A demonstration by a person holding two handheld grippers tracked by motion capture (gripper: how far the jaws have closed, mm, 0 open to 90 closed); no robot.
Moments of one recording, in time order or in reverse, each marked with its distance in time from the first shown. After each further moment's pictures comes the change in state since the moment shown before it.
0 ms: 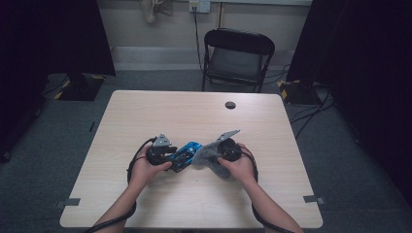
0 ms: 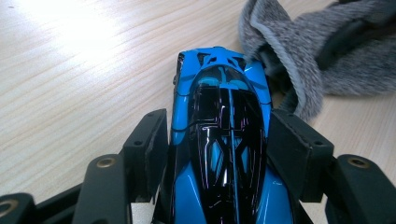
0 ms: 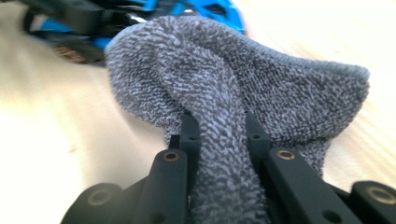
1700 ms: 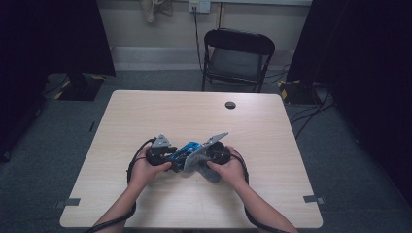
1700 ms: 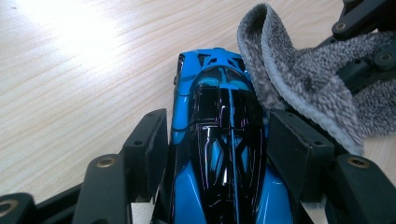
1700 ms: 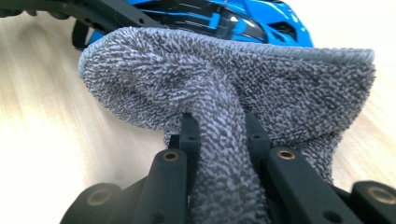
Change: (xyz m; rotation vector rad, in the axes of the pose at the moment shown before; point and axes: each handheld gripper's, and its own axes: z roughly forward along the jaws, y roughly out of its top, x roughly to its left) left arm 0.000 -0.002 -0.001 -0.013 0.005 -0.002; right arm 0.021 0.013 0.020 0.007 0.052 -0.020
